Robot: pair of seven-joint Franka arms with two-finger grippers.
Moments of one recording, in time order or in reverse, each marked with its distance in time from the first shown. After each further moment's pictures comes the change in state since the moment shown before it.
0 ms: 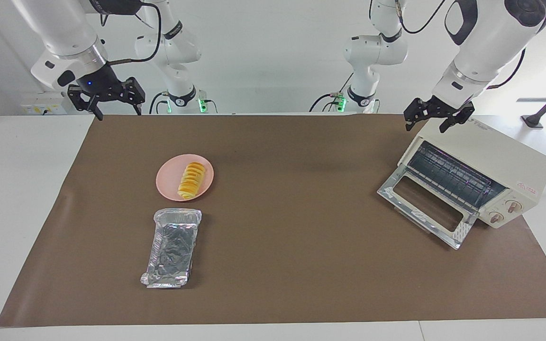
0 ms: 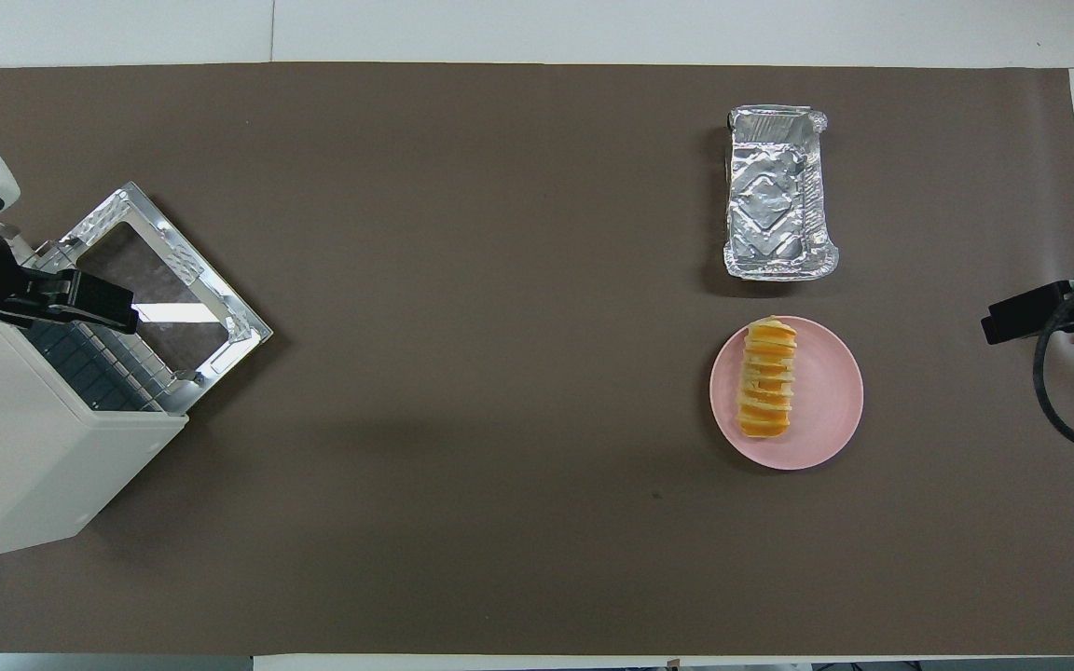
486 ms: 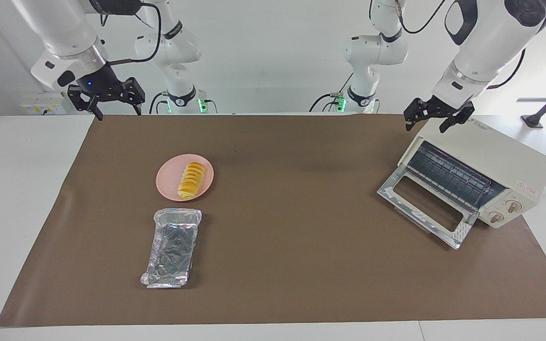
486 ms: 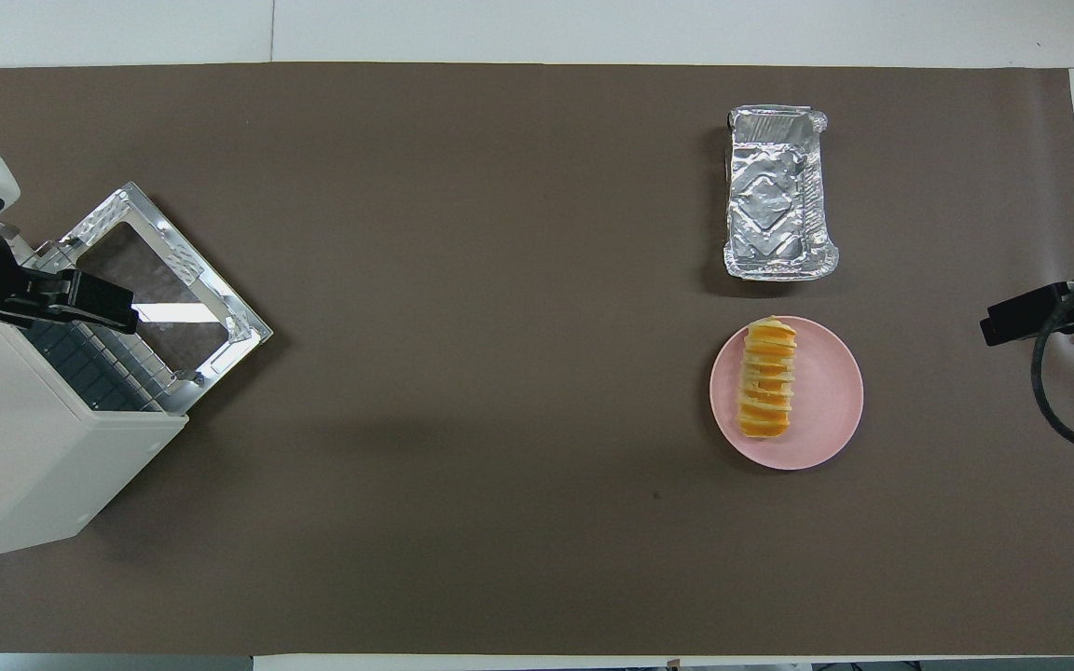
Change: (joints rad) left arm 0.000 0.000 0.000 0.000 0.000 0.000 0.000; right arm 0.000 0.000 0.000 0.000 0.000 0.000 0.000
